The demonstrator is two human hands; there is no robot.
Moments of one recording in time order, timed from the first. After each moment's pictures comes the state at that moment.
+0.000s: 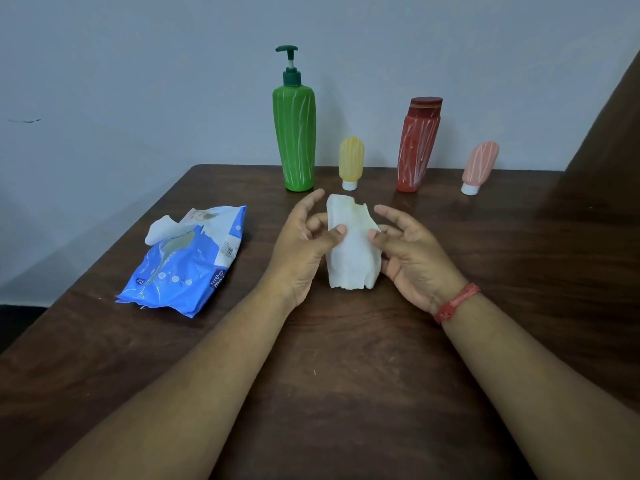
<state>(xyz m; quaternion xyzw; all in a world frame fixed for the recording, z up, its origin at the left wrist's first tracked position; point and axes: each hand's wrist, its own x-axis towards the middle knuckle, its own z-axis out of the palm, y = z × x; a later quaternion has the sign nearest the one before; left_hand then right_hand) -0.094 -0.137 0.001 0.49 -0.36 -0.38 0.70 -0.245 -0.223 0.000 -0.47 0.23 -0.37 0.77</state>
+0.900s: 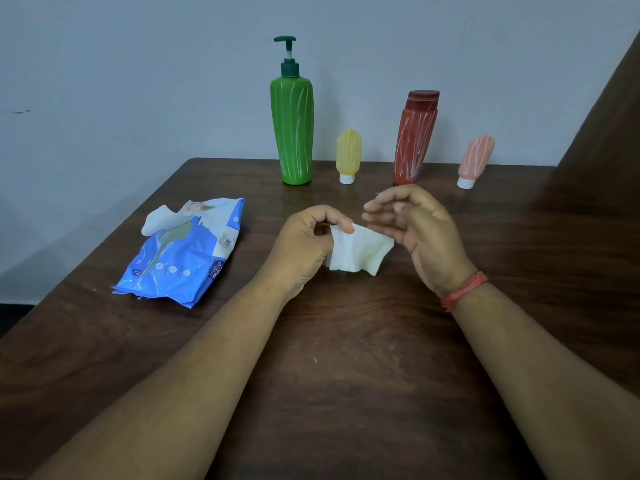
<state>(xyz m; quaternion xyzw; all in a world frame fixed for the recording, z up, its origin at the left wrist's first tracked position) -0.097 -0.125 0.007 0.58 -0.47 -0.30 0.59 -0.259 -0.224 0.011 -0.66 0.18 -0.43 0.60</state>
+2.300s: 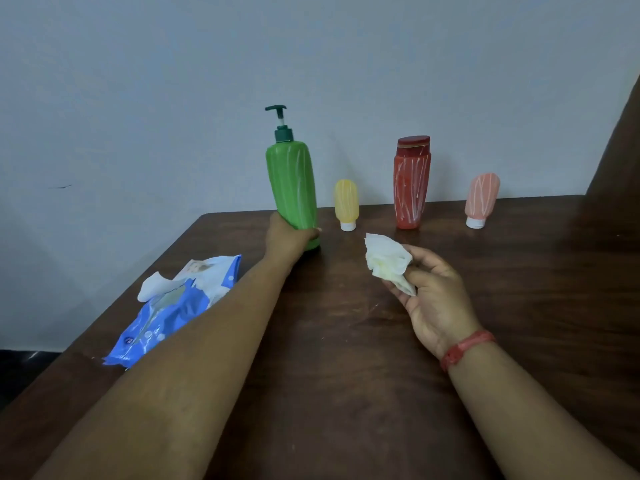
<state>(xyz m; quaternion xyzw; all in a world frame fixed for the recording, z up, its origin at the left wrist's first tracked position) -0.007 -0.254 0.007 0.77 -0.32 -0.13 0.54 -0.257 -0.253 -0.004 -0.40 0.26 -0.48 0.74</state>
